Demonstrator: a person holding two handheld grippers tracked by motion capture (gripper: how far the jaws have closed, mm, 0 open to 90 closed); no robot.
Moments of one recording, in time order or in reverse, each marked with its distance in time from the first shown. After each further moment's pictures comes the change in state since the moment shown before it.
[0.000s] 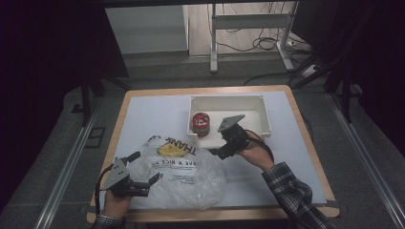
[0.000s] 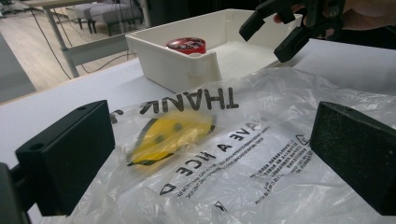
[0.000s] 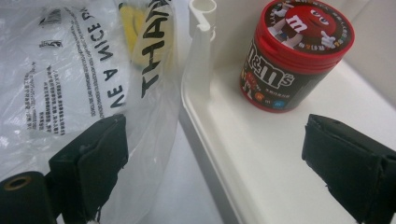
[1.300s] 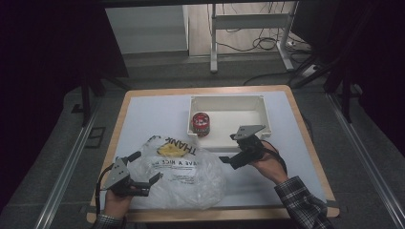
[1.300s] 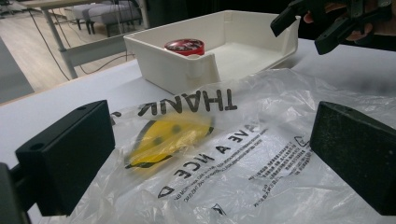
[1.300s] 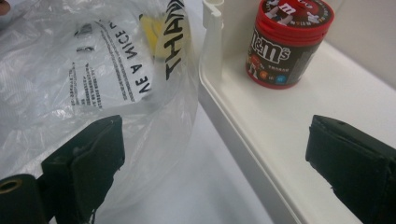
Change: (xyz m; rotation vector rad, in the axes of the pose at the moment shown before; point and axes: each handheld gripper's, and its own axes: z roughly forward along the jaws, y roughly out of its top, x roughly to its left) left arm 0.000 0.001 0.001 -0.004 -0.004 0.000; right arm 0.014 -0.036 -0.038 -0.104 0.001 0.061
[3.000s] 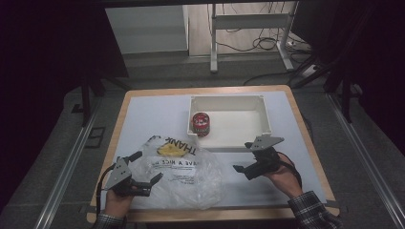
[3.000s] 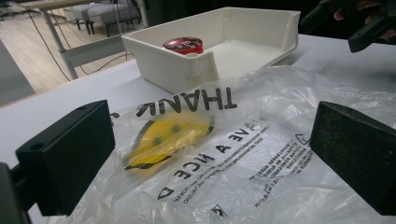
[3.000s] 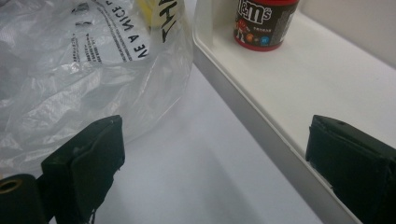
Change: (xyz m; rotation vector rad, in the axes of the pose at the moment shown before) left arm -0.002 0.001 0.003 0.018 0.002 0.031; right arm 0.010 -0.039 -0.036 -0.012 -0.054 0.019
